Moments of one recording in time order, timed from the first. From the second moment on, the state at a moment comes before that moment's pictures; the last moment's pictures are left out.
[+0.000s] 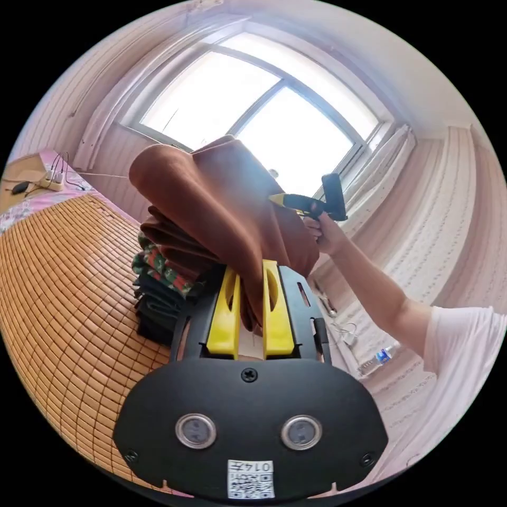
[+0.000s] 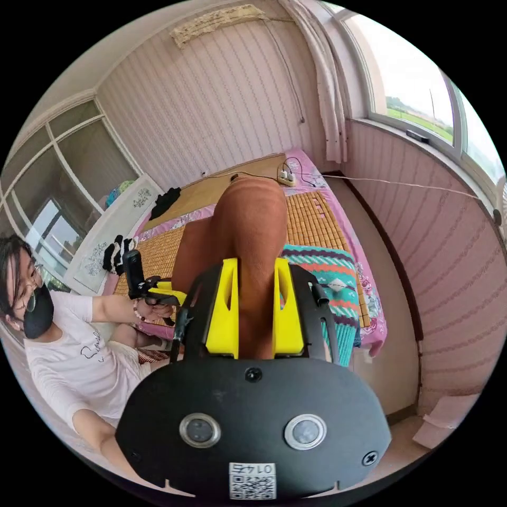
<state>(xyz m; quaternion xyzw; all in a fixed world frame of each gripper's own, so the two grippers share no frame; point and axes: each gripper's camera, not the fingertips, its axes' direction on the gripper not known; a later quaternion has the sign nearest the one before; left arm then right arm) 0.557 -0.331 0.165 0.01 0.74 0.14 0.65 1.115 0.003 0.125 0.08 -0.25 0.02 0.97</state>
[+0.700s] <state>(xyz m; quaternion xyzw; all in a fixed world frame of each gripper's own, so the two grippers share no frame) 0.305 -0.236 0.133 0.14 0.52 0.23 0.81 0.790 0.110 0.117 0.19 -0.01 -0.09 0.98</state>
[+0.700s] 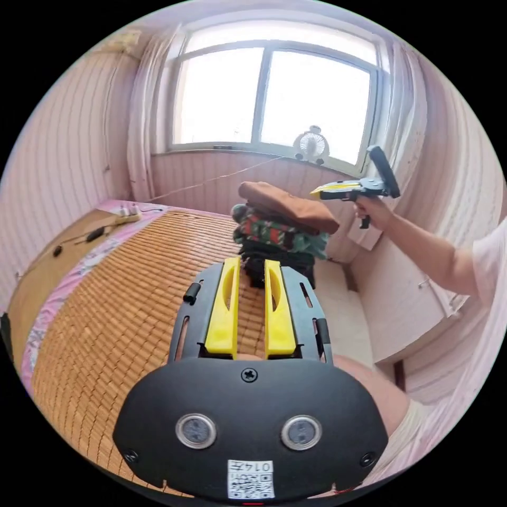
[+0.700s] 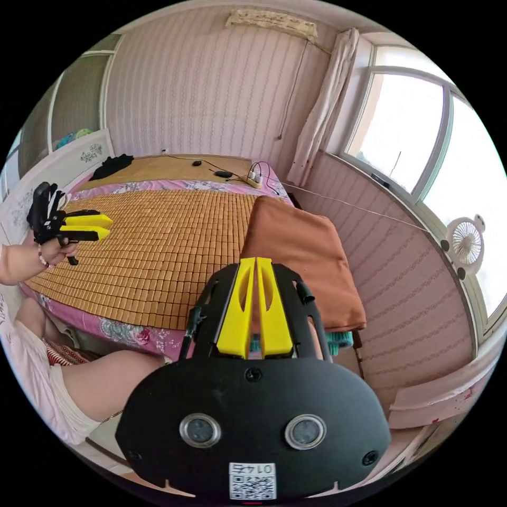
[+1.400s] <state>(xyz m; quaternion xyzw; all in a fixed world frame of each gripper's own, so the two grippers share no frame) -0.525 0.128 0.164 -0.02 0.06 -0.30 0.95 -0.078 0.056 0.080 0.13 -0.39 -0.54 0.74</state>
